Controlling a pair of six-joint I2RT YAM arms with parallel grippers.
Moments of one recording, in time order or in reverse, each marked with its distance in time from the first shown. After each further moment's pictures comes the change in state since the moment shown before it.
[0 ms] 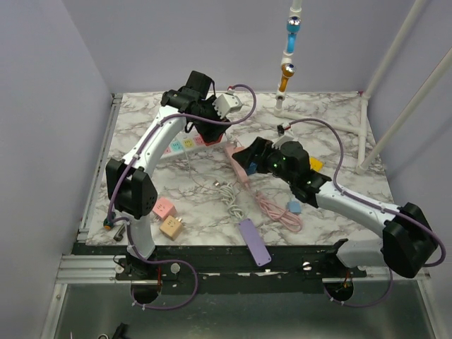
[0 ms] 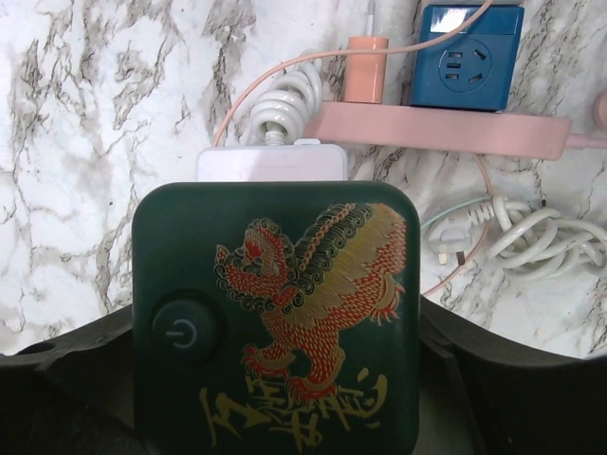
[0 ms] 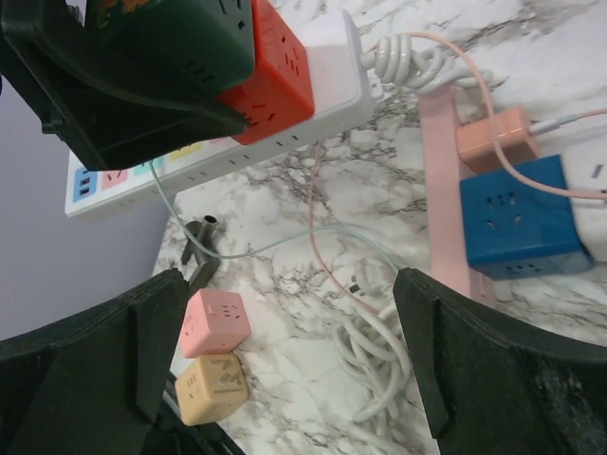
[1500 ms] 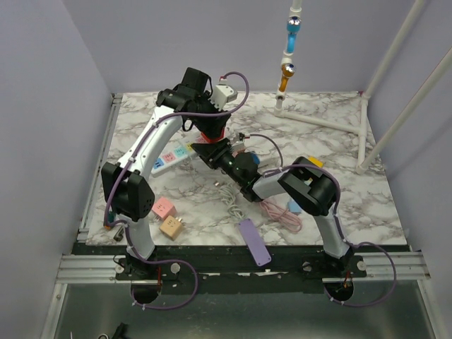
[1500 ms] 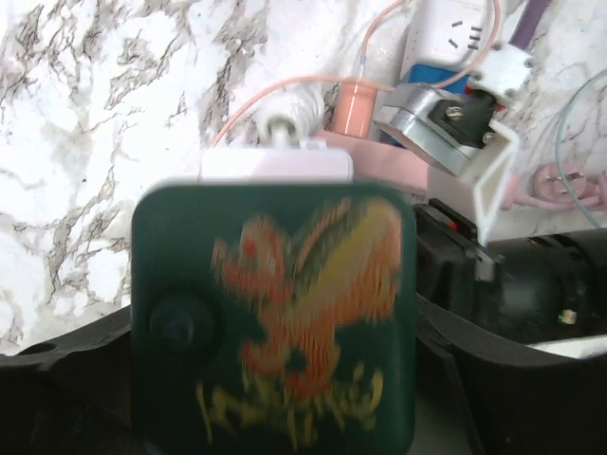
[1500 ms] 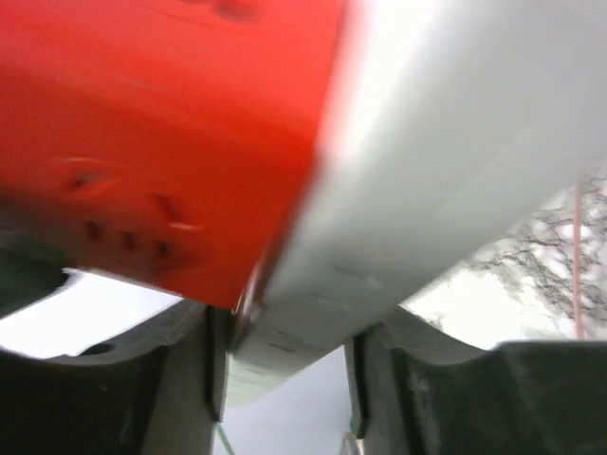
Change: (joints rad) left arm 0.013 -0.026 0.008 0.035 0.014 -0.246; right arm 0.152 0.866 0.290 0.991 0.041 0.555
